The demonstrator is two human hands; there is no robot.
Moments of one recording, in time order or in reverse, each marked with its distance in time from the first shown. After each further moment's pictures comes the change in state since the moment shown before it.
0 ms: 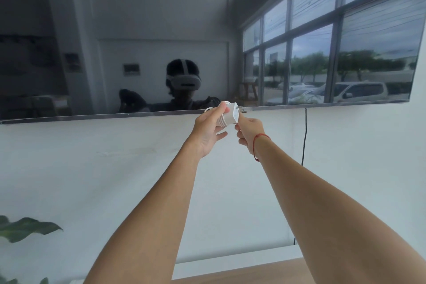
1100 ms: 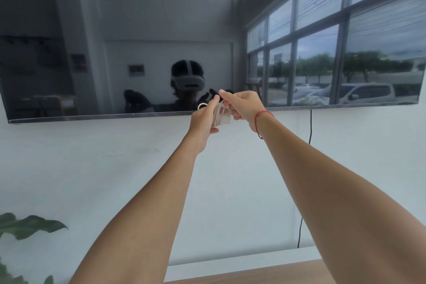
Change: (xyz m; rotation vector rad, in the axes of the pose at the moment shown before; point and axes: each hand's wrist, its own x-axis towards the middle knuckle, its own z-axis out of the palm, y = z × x) left_hand 0.009 0.014 -0.010 0.165 0.206 0.046; right_hand -0.003 -0.058 0.014 -0.220 -0.138 -0.311
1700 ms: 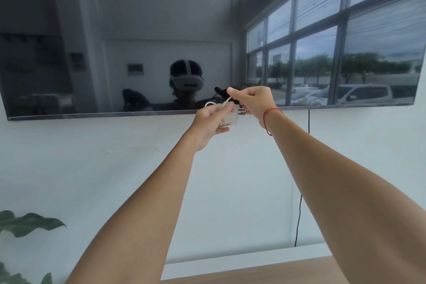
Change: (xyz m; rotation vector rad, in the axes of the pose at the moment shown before) left_hand -0.007 0.001 0.000 0.000 -0.241 0.040; right_hand 0.000 0.002 -0.023 0.008 0.079 -0.087
